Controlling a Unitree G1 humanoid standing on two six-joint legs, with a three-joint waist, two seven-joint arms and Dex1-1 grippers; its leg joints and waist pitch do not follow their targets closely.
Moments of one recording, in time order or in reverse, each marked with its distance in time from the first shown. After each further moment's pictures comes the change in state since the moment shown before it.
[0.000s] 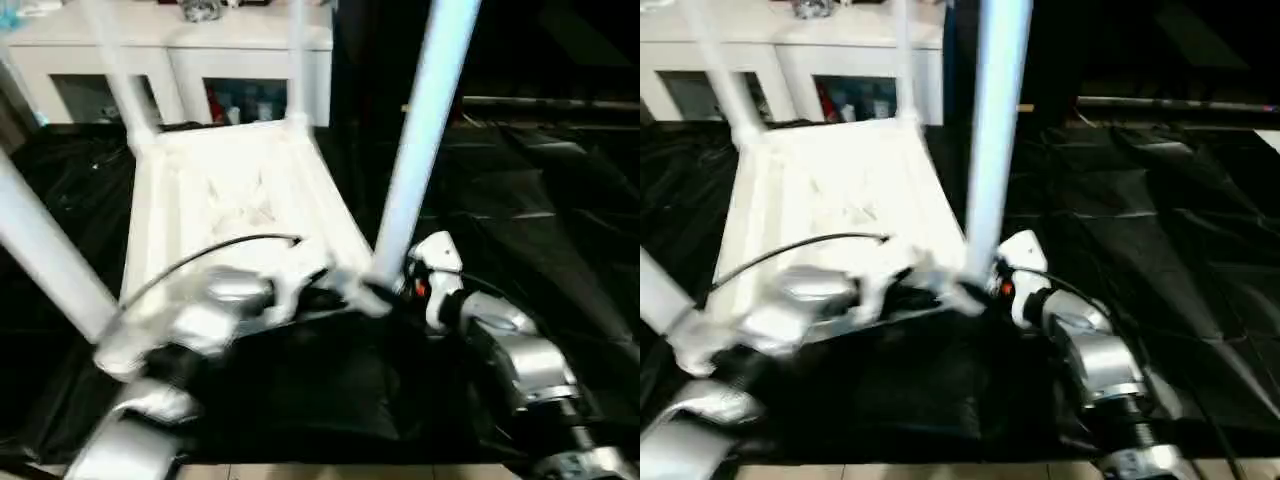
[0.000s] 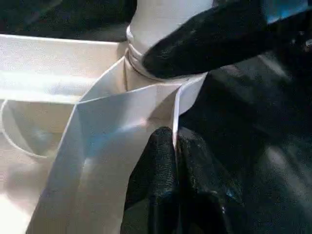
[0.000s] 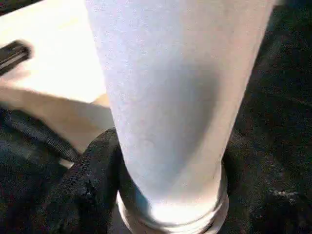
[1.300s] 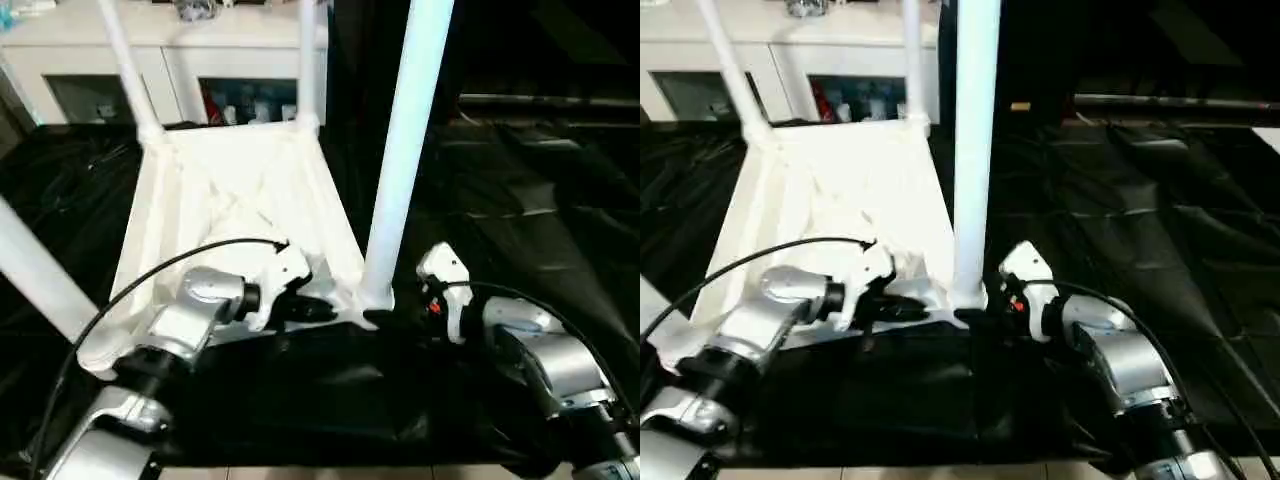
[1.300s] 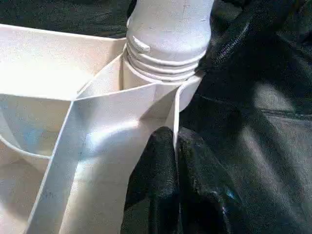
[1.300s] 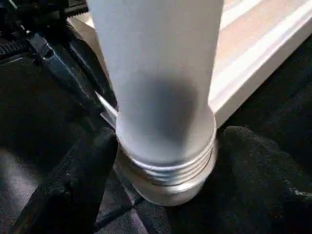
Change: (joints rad) left arm 0.090 0.178 -0.004 -0.152 -0.079 0.008 -0.324; right arm 0.037 -0.239 0.109 -0.146 0.075 0.106 0.424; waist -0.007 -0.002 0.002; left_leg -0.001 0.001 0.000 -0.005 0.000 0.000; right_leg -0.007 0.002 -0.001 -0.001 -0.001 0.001
